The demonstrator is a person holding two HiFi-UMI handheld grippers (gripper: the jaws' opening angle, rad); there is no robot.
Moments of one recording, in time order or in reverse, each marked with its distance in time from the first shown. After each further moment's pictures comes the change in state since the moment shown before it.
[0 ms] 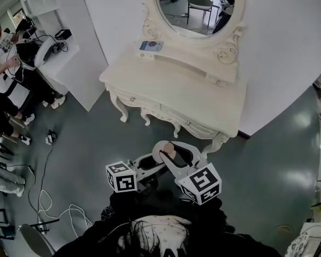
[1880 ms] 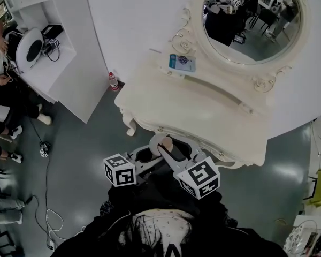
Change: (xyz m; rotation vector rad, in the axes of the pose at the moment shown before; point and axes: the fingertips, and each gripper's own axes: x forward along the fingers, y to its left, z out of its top) left arm -0.114 0.252 0.237 -0.015 0.042 -0.042; right arm 0.356 -0.042 0.076 -0.010 0.117 -0.075
